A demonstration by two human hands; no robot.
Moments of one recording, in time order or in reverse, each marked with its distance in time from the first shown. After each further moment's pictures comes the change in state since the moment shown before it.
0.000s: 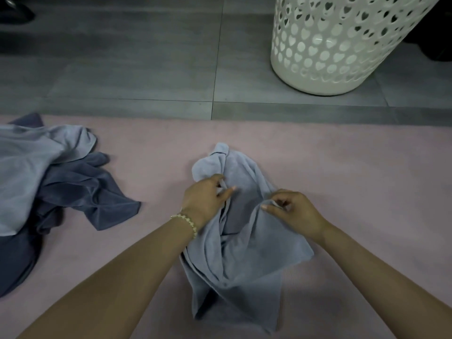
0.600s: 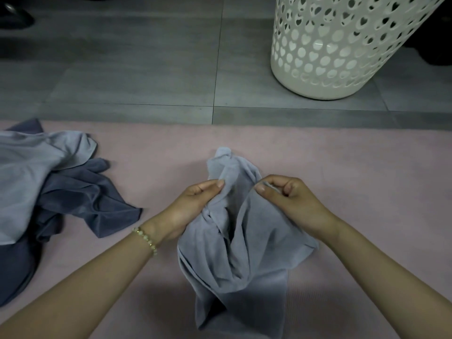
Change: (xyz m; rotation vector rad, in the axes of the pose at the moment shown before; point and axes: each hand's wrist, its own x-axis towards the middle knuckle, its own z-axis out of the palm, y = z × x) left_hand -0.027 0.003 -0.058 -1.271 -0.443 -0.238; right_hand -0.006 -0.089 -0.009 0.495 -0.096 0.012
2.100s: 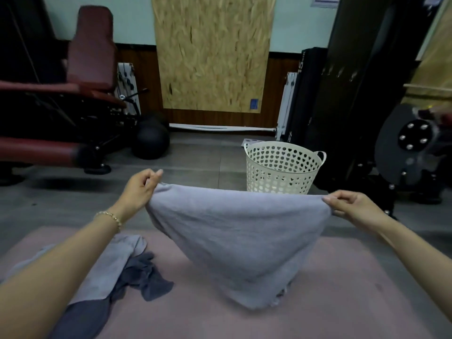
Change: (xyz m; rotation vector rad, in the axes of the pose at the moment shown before) left_hand -0.317 0.282 -0.010 0.731 0.655 0.938; right_hand -0.263 -0.328 -0.060 -0.215 0.400 -0.289
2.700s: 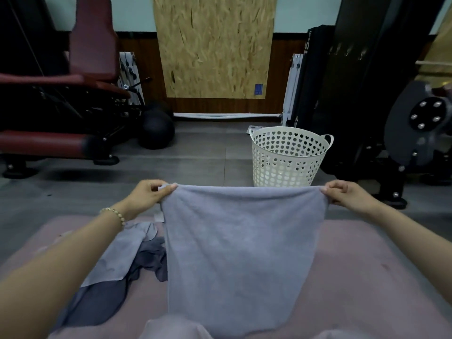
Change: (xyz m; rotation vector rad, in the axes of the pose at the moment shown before) left_hand -0.035 -0.019 -0.006 -0.173 -0.320 -0.266; right_hand 0.010 0.032 0.013 -0.151 -0.033 0.093
